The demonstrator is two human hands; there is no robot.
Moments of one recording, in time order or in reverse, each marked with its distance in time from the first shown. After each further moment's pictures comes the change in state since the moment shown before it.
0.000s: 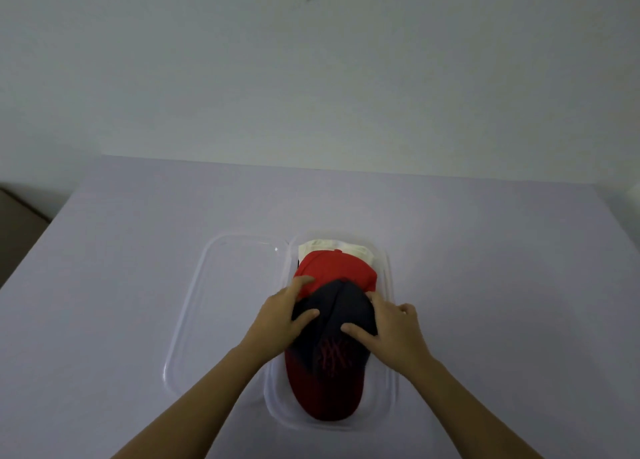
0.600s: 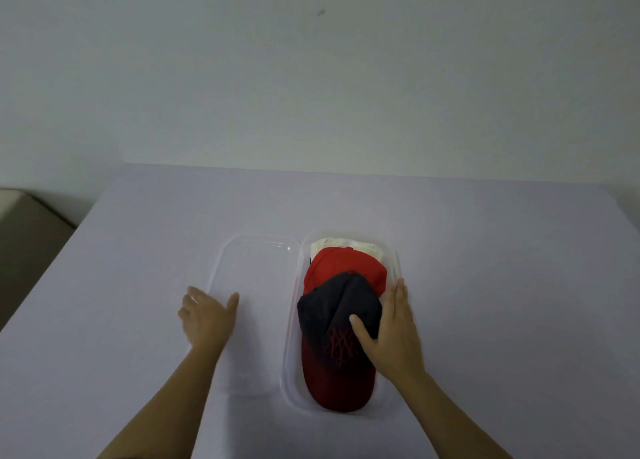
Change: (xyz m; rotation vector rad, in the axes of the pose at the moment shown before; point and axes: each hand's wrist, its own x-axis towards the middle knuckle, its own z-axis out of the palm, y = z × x) left_hand -0.028 -0.094 -0.047 0.133 0.405 -0.877; right_hand -0.016 -0.017 0.037 0.103 0.170 0.168
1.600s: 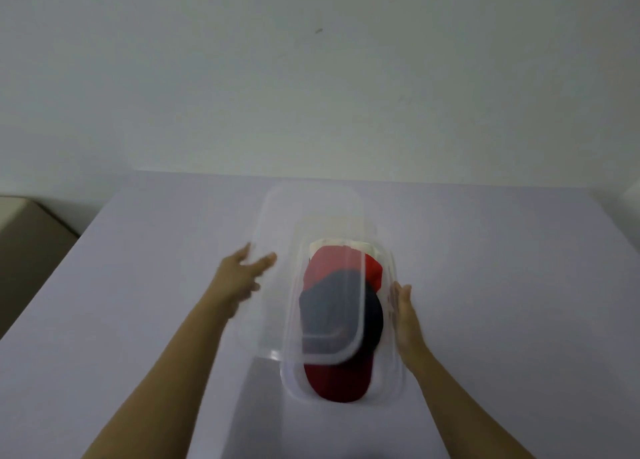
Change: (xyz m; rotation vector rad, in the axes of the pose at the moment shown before) left_hand -0.038 0.073 -0.071 -0.640 -0.419 0.090; right_hand 0.003 -0.004 -0.023 1.071 -0.103 0.376
